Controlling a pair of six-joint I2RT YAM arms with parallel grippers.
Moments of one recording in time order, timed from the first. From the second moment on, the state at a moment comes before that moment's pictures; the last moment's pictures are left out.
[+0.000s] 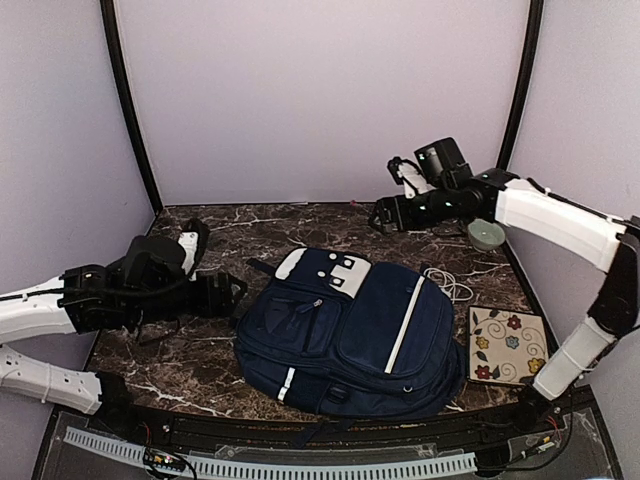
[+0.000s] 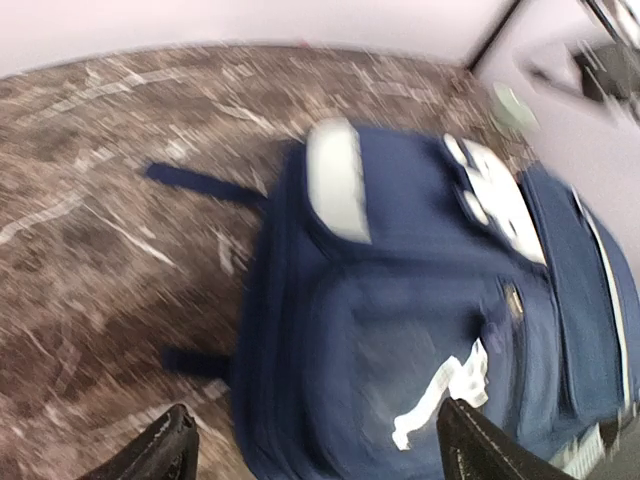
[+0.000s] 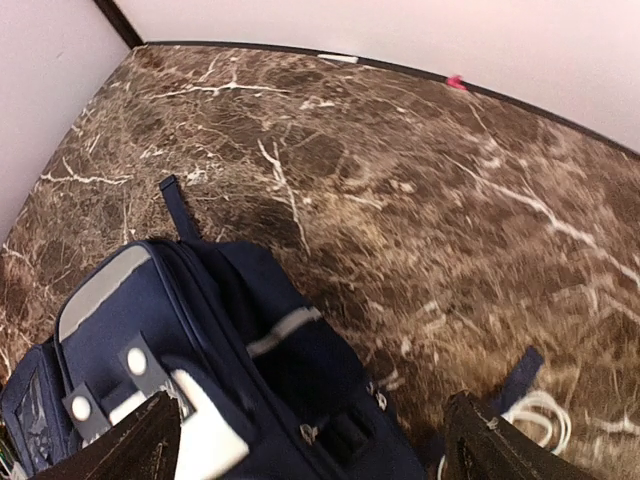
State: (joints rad) left arm -1.07 0.95 0.79 -0.52 -0.42 -0.68; right arm 0.63 1.63 1.47 -0.56 -0.05 0.22
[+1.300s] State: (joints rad) left arm -1.19 0.82 0.39 -0.33 0.18 -0.59; right arm 0.73 2.34 2.14 -0.51 -0.43 0.32
